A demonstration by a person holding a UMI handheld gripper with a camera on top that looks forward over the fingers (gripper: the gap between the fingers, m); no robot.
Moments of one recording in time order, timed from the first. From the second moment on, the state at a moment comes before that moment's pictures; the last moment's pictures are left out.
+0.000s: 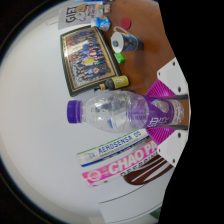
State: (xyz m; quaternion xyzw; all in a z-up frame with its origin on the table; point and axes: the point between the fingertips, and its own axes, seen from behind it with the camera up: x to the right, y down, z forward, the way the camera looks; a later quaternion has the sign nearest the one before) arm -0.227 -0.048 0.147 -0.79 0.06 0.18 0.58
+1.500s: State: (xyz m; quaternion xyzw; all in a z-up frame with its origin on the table) arm -0.024 0.077 0.281 -0.74 0.15 0.27 0.60
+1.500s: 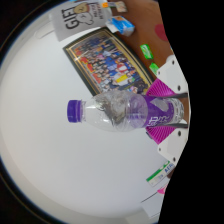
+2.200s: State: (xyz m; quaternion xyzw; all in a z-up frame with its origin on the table) arm 0.185 0.090 0.092 -0.81 0.01 -0.01 0.58
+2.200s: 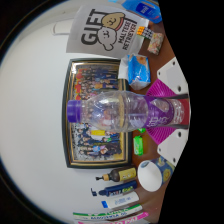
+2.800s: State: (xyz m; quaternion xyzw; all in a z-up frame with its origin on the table) arm 0.189 0.049 0.087 -0.83 0.00 -0.03 0.56
